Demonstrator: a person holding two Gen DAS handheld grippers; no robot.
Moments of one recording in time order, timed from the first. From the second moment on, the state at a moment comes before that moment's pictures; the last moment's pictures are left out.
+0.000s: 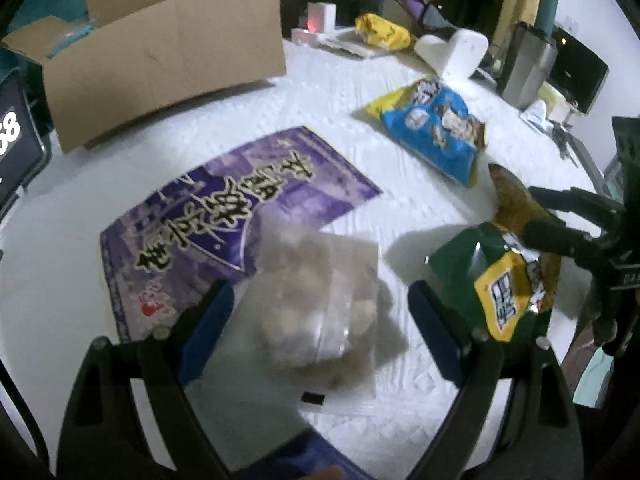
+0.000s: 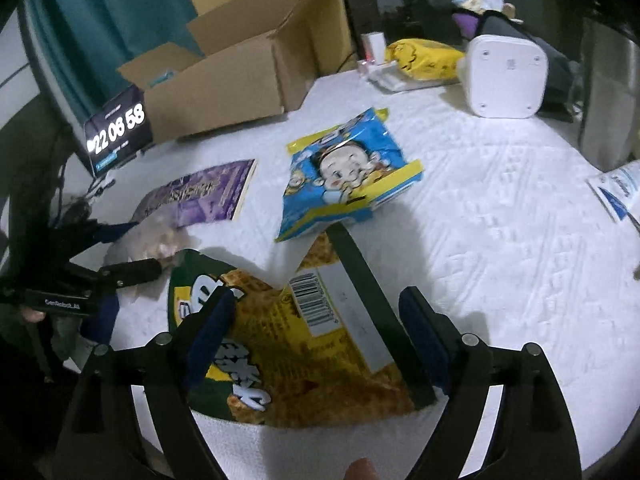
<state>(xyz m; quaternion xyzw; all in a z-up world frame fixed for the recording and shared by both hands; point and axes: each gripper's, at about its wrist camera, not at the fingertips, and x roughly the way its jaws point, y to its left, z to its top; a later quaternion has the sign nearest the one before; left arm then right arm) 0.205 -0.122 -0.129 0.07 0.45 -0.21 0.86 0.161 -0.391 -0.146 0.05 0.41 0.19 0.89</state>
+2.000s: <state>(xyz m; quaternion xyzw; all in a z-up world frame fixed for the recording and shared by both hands) 0.426 0.036 0.035 -0.03 0.26 -0.09 0.96 0.428 -0.239 0.034 0.03 0.22 0.20 0.95</state>
